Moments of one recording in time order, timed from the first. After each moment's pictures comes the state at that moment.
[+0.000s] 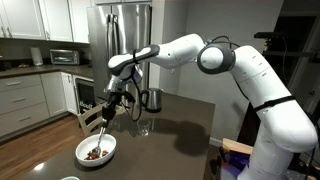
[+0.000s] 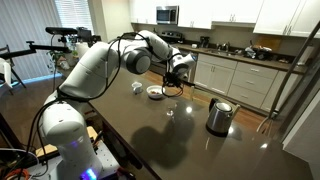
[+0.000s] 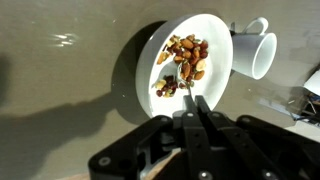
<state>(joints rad) -0.12 0.75 0.21 -1.34 0.54 1.87 -0.54</state>
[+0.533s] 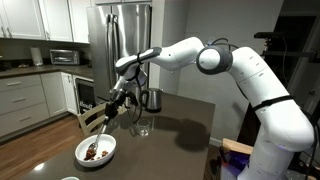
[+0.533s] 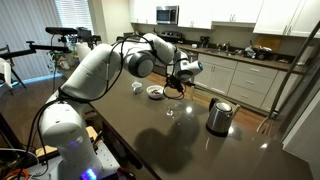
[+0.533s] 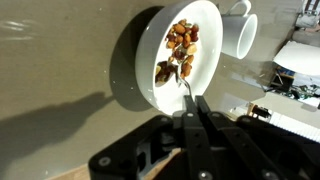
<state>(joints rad) -0.20 0.77 0.22 -1.35 0.71 1.86 -0.63</state>
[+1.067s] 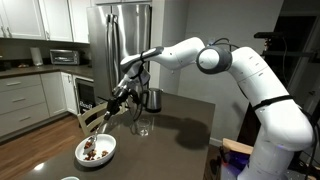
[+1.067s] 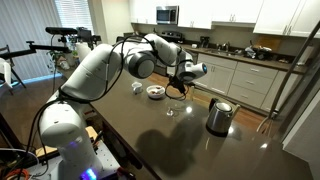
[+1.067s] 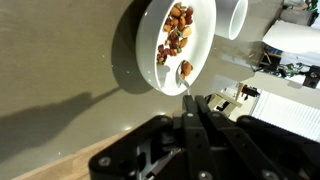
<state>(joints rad) -0.23 0.77 0.20 -1.35 0.81 1.85 -0.66</state>
